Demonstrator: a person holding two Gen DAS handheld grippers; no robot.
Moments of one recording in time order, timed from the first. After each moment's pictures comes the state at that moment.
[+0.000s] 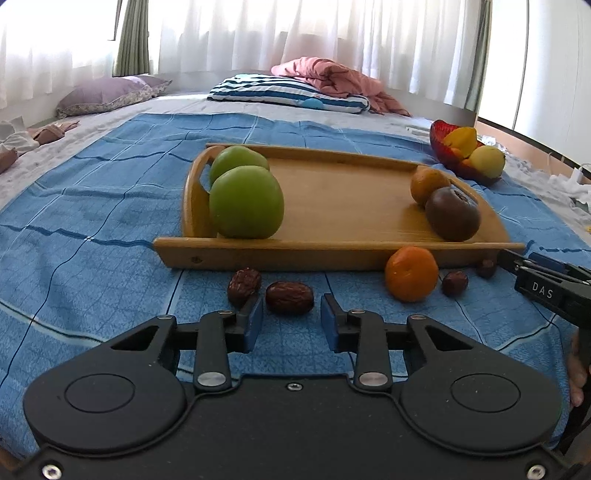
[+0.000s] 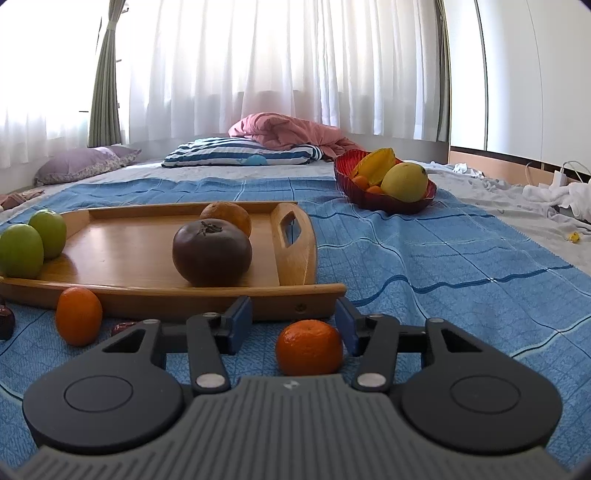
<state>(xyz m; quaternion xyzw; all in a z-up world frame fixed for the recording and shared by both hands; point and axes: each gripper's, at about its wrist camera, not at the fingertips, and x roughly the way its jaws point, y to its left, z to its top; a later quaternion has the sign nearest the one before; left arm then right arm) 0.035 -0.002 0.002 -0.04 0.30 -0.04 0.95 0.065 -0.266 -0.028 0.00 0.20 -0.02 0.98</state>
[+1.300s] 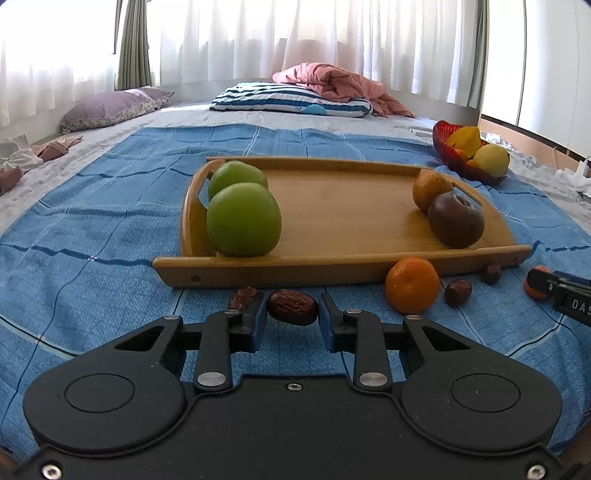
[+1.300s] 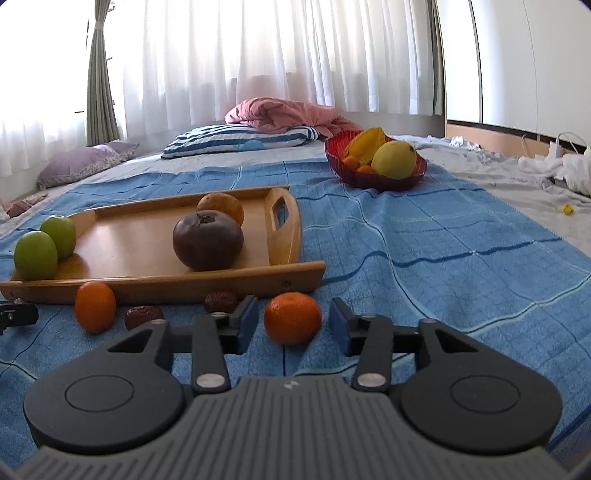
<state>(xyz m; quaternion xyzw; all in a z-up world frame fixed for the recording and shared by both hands) 0.038 -0.011 0.009 -0.01 0.29 -0.02 0.96 0.044 -0.283 -0.017 0.03 0.23 -0.02 0.97</state>
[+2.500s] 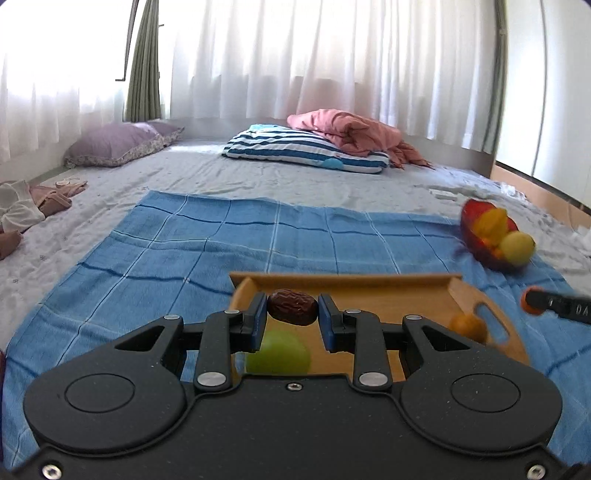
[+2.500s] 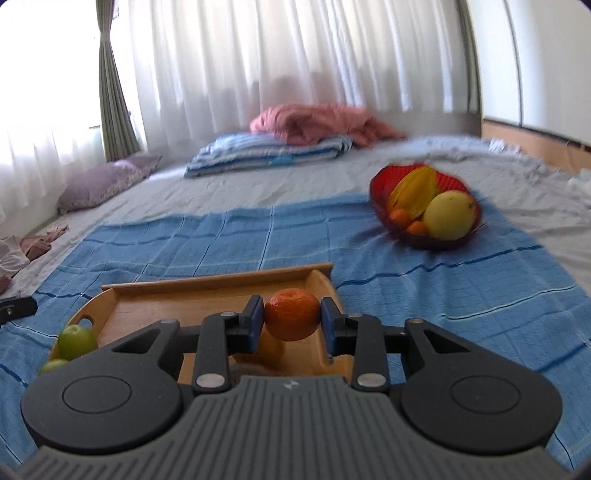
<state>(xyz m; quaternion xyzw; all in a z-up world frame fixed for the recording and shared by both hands) 0.144 0.038 0.118 -0.04 0.25 -0.01 0.97 0.168 -0.281 0.078 0.07 0.26 0.03 0.96</state>
